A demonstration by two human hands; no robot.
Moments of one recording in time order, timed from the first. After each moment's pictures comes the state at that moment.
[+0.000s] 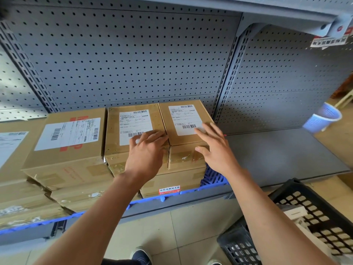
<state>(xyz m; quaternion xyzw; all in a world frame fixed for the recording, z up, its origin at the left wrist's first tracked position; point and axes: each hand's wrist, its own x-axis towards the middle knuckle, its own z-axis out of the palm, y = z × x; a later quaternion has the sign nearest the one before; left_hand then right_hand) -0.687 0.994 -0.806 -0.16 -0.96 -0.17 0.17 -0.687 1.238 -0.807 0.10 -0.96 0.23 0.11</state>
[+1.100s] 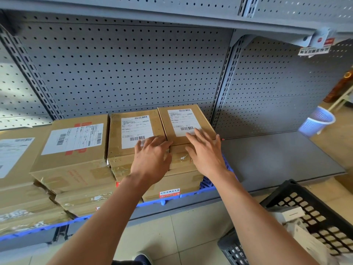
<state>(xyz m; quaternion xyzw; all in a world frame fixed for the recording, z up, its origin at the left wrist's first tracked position) -0.672 1.005 -0.784 -0.15 -0.97 -0.17 0.10 -0.686 1.206 -0.808 0.06 -0.99 0.09 0.12</state>
